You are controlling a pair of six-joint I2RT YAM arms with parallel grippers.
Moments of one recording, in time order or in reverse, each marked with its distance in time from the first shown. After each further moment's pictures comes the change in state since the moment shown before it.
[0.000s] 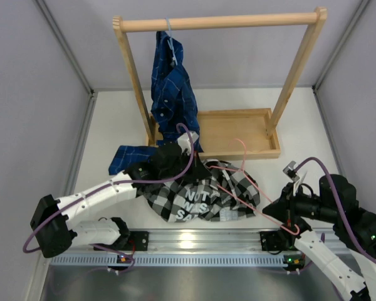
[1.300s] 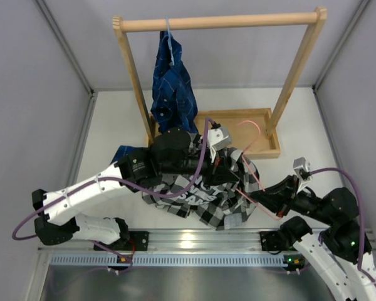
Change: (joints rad) left arm -0.253 0.092 0.599 -0.259 0.279 0.476; right arm -0.005 -0.213 -0.297 0.716 -0.165 0.200
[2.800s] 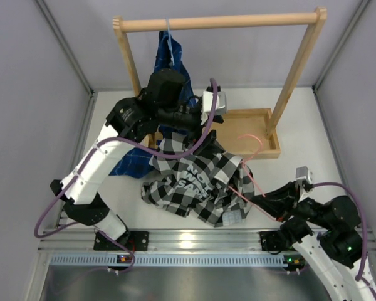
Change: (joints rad) left arm 0.299 0.332 0.709 -0.615 0.231 0.669; right arm 0.000 -0.140 -0.115 0.103 -0.041 -0.057
